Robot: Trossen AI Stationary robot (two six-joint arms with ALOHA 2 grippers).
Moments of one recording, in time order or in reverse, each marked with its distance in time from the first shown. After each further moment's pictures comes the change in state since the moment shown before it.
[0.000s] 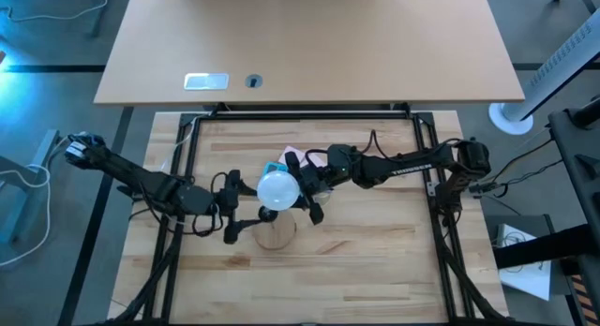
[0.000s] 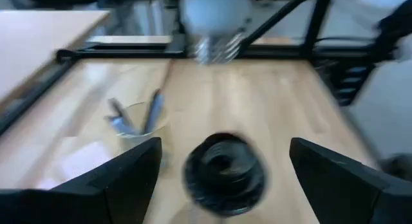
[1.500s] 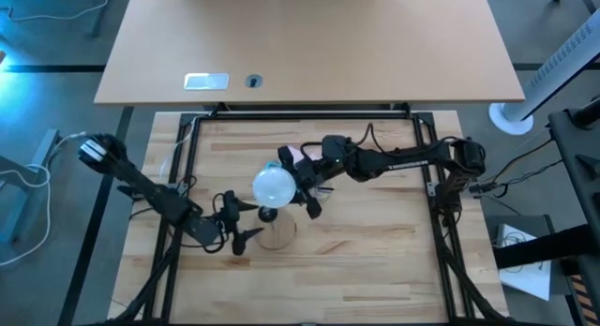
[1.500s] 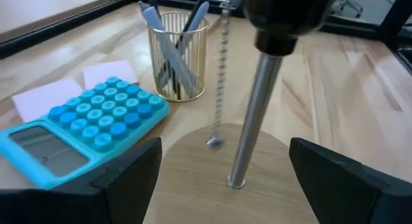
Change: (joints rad) left arm -0.199 0.272 -0.366 0.498 -0.391 -0.321; right arm -0.034 0.035 0.117 -0.073 -0.107 -0.046
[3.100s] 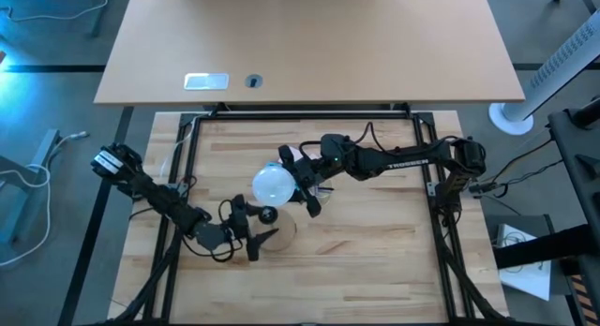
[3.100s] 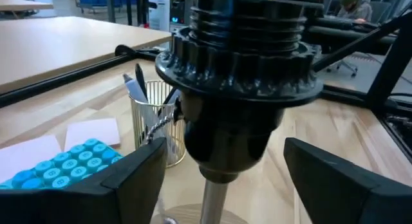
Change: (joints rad) left arm 0.003 0.231 0.107 0.414 -0.113 0.163; right arm -0.012 -0.003 0.001 -0.044 0.002 -0.004
